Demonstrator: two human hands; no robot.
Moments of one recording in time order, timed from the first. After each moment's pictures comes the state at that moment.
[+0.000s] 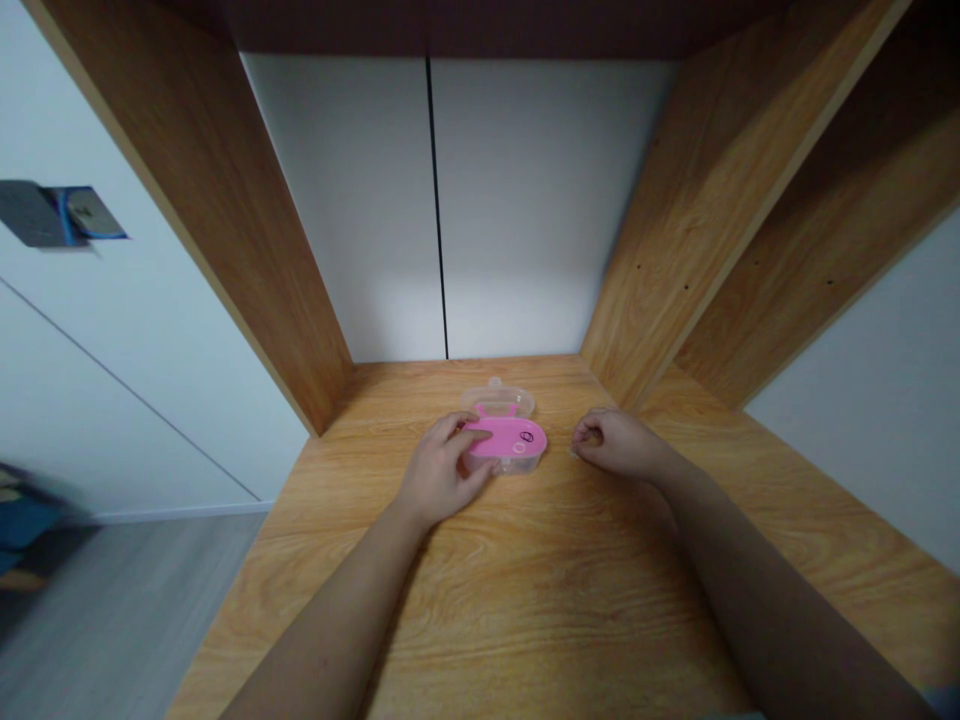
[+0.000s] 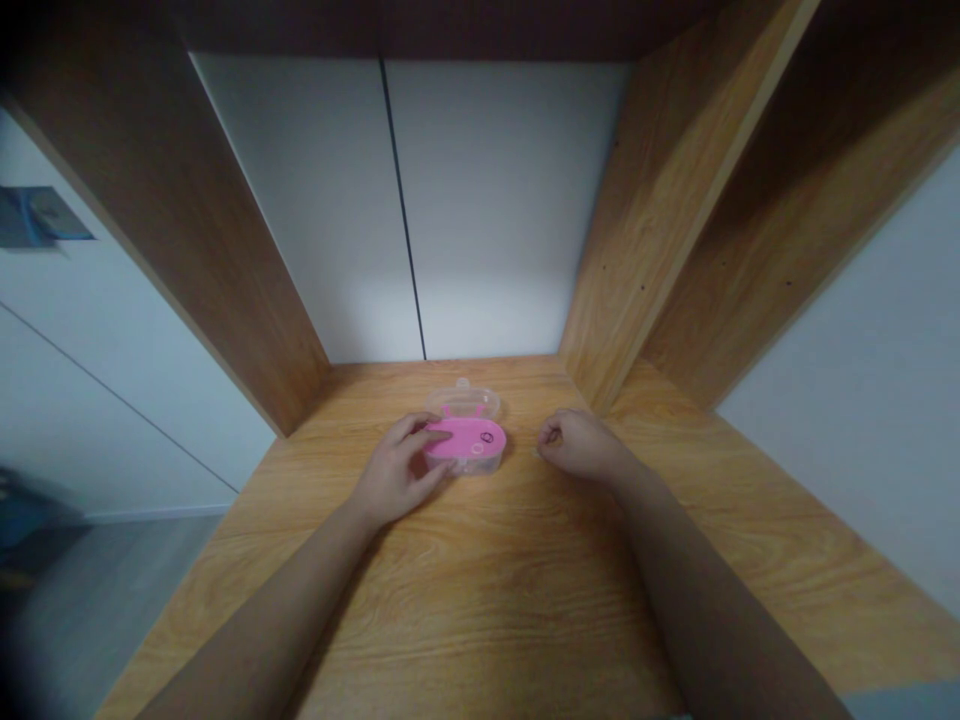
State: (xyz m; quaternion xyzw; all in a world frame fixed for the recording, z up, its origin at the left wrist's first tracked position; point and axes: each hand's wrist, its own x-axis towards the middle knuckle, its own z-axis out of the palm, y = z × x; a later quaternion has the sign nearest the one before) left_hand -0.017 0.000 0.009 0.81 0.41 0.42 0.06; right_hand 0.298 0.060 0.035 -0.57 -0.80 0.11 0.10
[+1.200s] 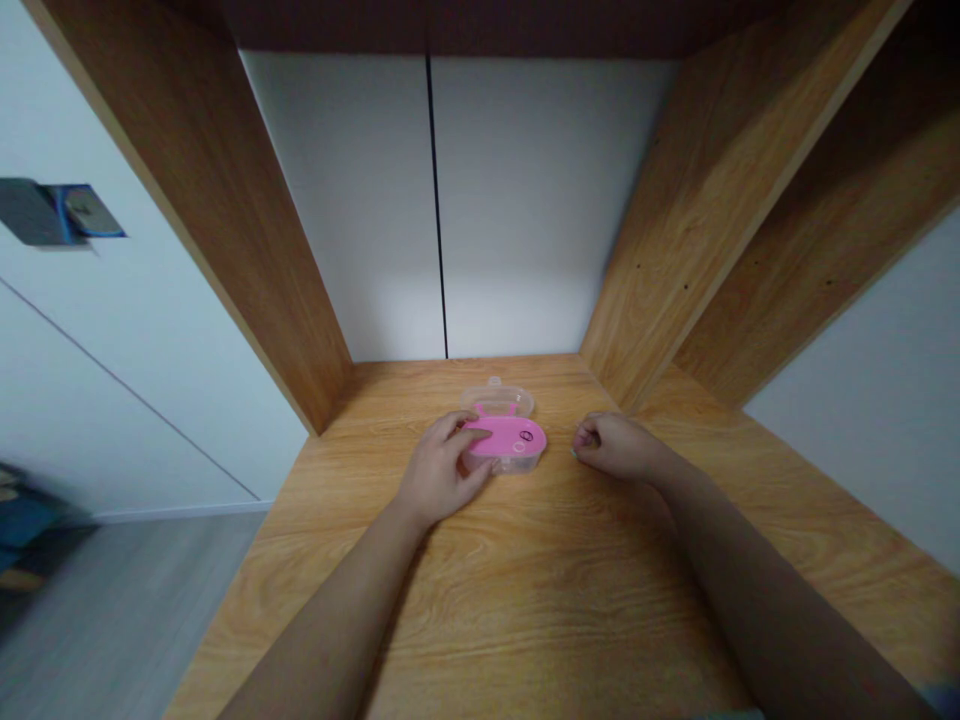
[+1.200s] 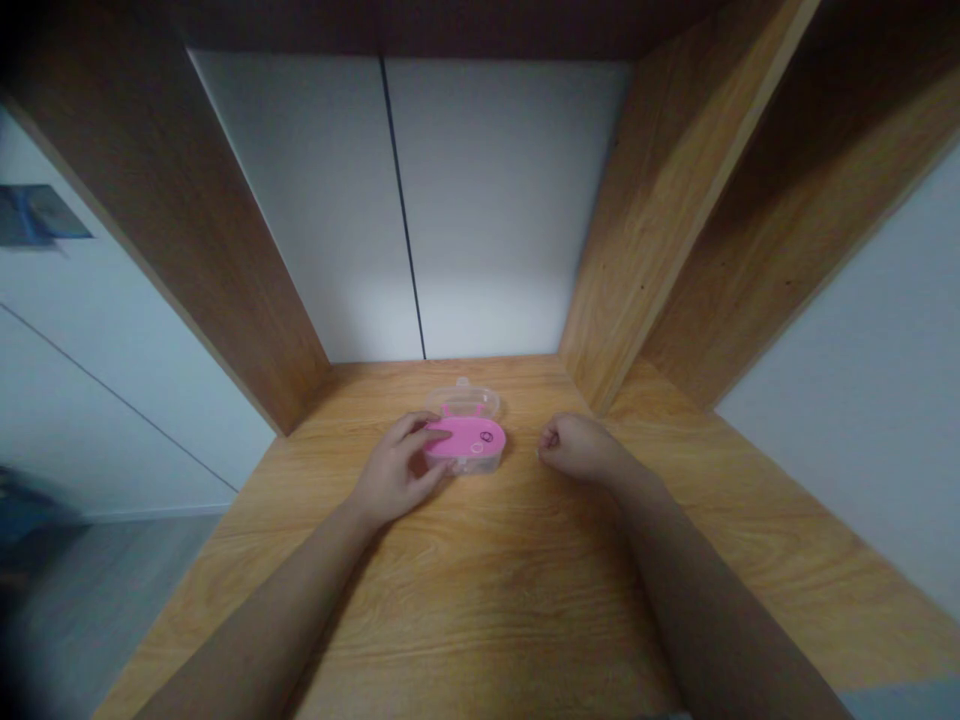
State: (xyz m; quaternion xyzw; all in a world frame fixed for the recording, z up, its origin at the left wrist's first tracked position) left_hand -0.018 0.000 0.009 0.81 0.41 0.42 0.06; right_hand 0.298 0.057 0.033 -0.58 -0.80 0.13 0.07
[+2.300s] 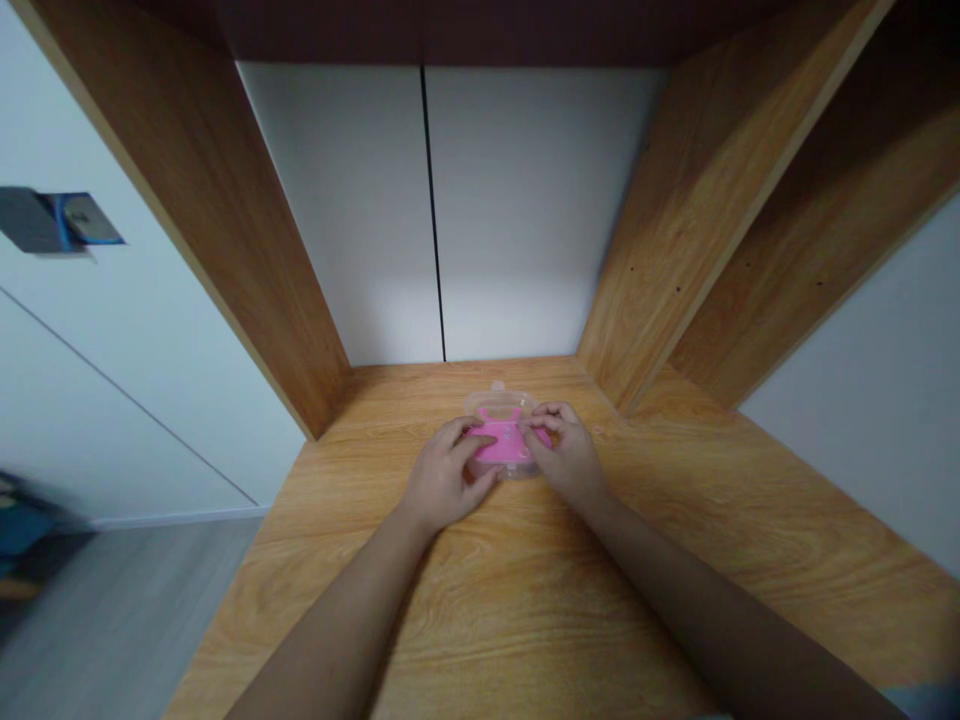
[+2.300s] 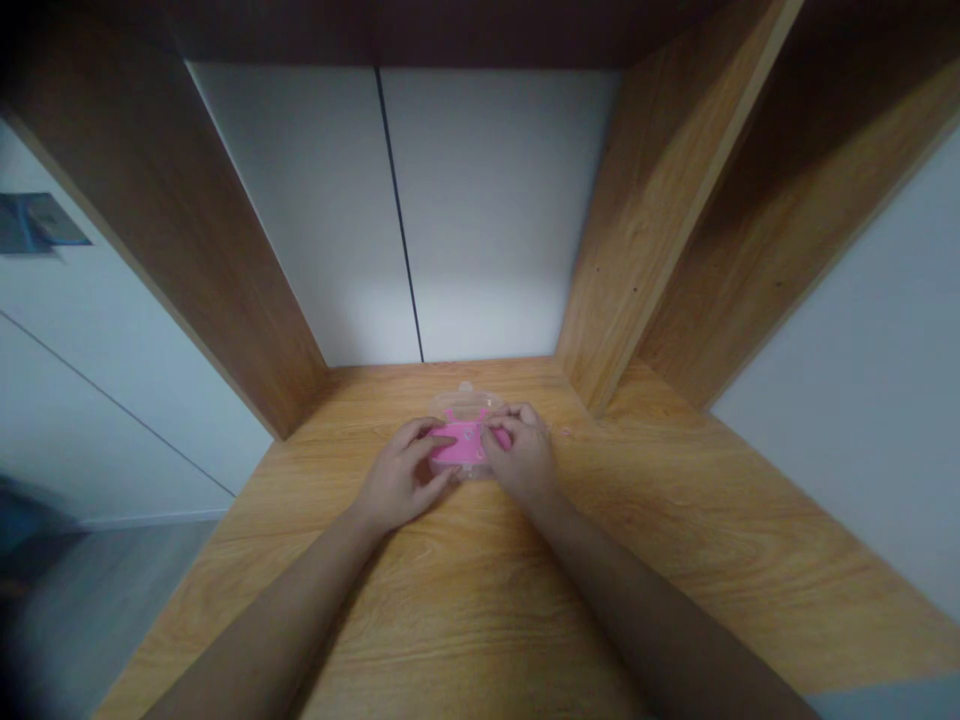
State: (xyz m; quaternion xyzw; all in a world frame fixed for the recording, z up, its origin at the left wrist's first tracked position) left_hand -0.007 -0.003 0.008 0.82 0.40 0.40 0.05; right_hand 0.205 0.030 0.013 -0.51 -0.69 0.14 0.50
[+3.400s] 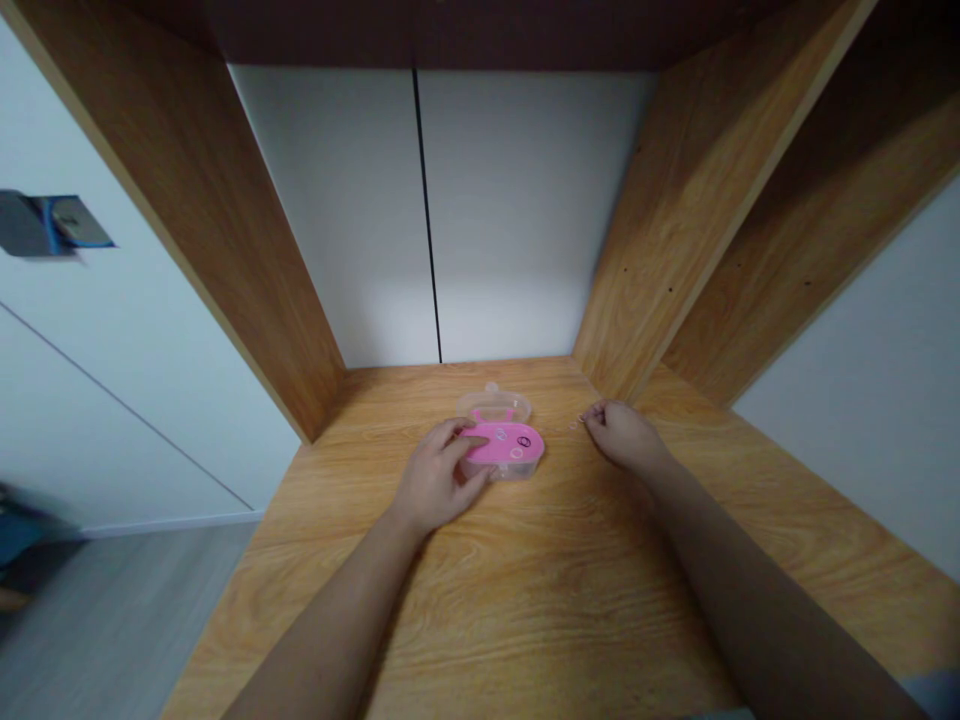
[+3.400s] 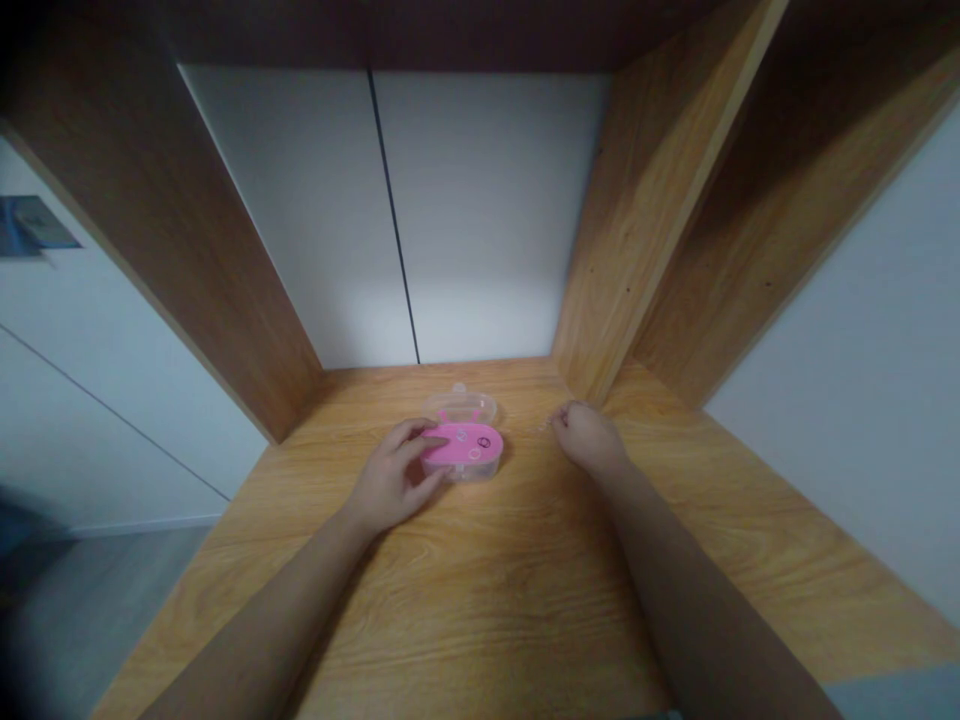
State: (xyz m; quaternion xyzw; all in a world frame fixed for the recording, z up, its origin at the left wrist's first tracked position) left_hand -0.013 -0.003 0.009 0.82 0.40 0.42 0.05; right_hand 0.313 0.074 0.022 -0.71 -0.69 0.05 0.12
